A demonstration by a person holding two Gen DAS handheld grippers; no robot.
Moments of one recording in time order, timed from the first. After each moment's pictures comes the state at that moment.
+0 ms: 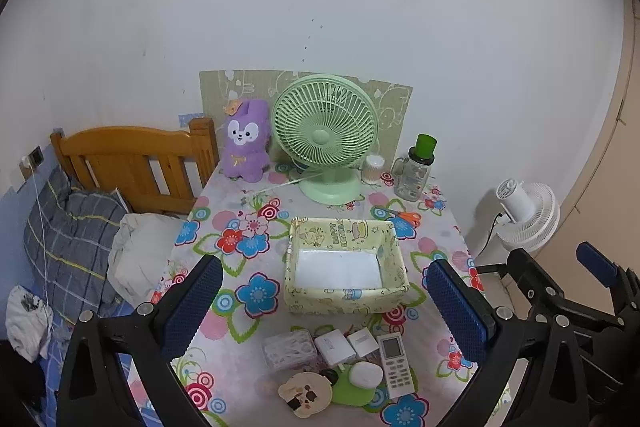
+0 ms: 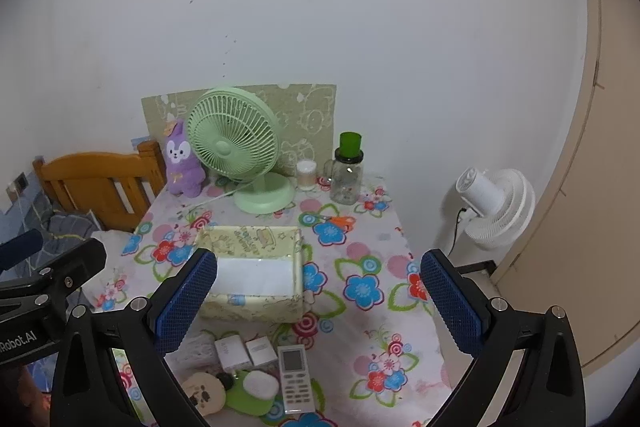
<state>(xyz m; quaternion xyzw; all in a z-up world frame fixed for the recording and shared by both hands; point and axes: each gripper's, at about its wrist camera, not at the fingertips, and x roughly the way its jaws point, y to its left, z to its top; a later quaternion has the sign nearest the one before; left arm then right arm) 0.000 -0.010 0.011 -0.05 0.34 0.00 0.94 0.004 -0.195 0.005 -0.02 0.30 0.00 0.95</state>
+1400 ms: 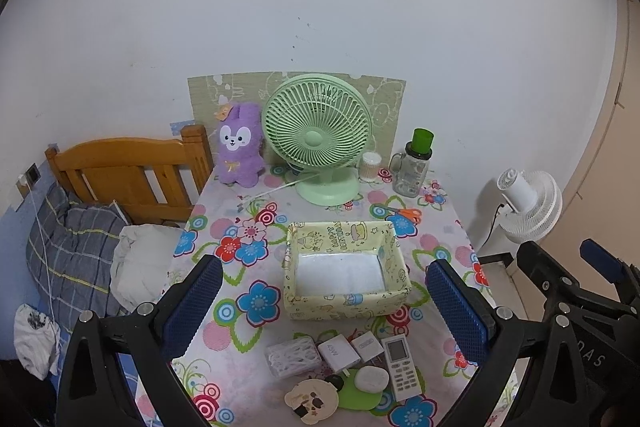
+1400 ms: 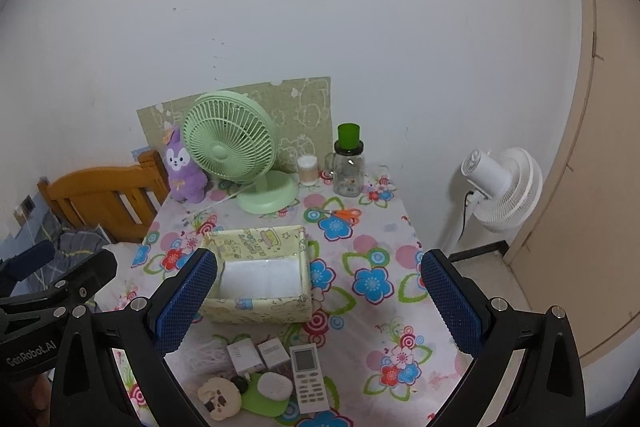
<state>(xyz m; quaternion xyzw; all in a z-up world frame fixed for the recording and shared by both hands) 0.020 -0.018 0.016 -0.03 0.35 -0.01 0.94 0.016 -0.206 0.006 0.03 0.32 0.00 0.95</state>
